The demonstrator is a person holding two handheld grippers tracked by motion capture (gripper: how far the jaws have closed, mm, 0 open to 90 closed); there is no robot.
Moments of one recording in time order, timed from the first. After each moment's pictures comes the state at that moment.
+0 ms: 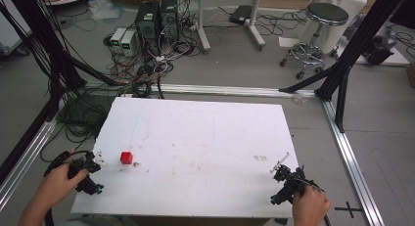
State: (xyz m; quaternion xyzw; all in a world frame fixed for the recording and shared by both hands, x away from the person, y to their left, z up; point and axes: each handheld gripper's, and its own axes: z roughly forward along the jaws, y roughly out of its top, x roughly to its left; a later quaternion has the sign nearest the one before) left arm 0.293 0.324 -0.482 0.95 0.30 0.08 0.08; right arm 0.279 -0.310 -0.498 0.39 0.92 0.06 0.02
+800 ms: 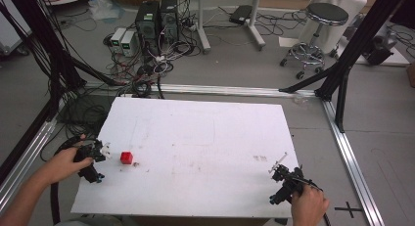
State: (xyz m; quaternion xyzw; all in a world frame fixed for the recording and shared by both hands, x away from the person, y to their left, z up) left arm 0.333 0.313 -0.472 0.98 0.19 0.07 0.05; right arm 0.280 -0.306 -0.499 0.38 0.92 0.05 0.02
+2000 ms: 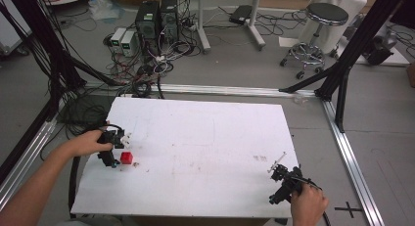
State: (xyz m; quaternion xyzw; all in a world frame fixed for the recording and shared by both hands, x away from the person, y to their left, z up) left arm 0.392 0.271 -0.481 1.00 0.07 0.06 0.03; right arm 0.283 -0.304 -0.500 0.37 0.93 0.05 0.02
